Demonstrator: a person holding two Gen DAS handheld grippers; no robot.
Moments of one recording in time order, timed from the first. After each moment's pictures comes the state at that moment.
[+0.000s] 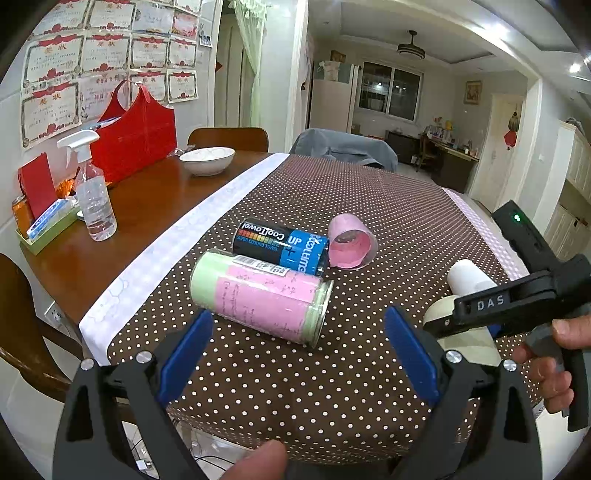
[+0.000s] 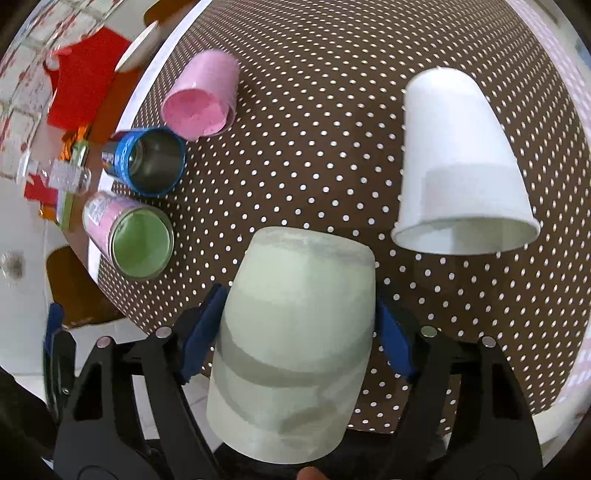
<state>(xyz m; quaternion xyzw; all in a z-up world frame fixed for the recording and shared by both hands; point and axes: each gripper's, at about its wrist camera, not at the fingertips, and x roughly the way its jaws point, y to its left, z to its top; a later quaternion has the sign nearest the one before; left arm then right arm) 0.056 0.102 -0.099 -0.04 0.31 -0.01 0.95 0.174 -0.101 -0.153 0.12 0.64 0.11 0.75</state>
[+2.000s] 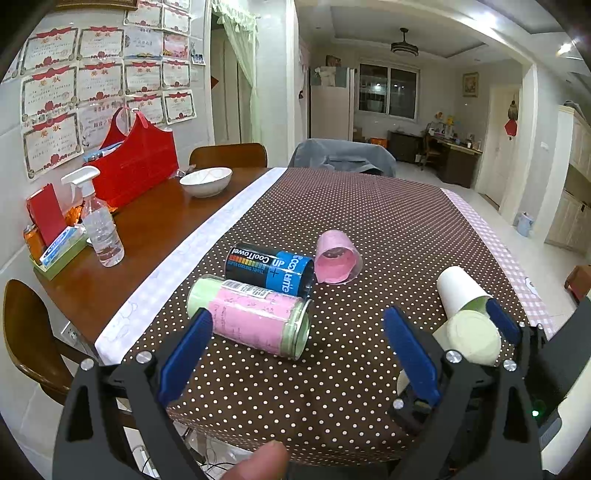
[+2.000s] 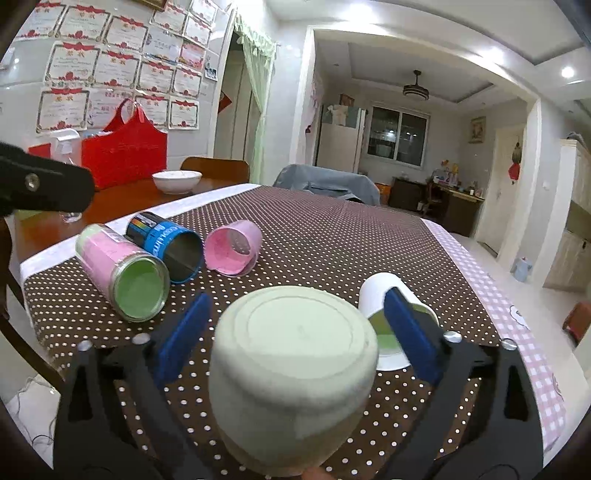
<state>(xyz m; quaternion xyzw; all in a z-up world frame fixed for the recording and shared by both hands) 0.046 0.066 -0.072 0.00 0.30 0.00 0.95 0.055 -0.066 -0.142 -0.06 0.16 0.03 0.98</state>
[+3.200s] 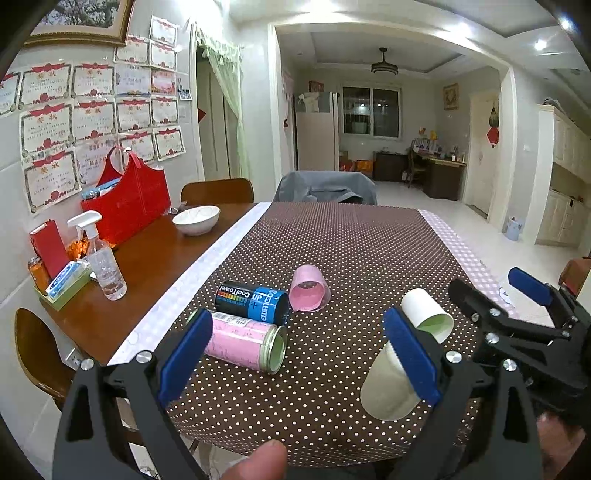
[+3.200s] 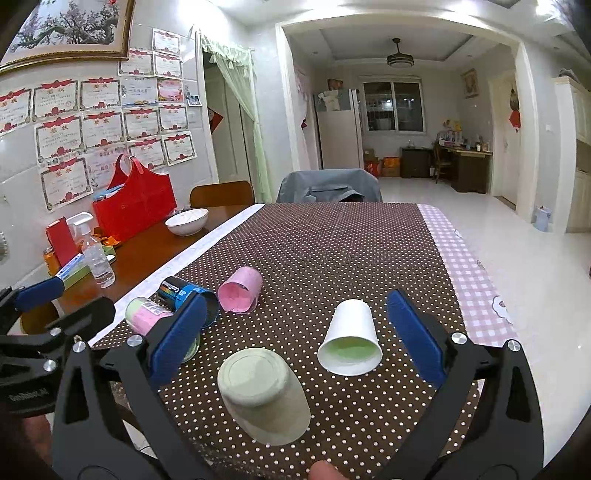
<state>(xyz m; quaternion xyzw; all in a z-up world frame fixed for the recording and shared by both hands) 0.002 0.035 -0.023 0.03 0.24 -0.02 0.97 0.024 -0.133 -0.039 0.06 0.20 0.06 0.98</state>
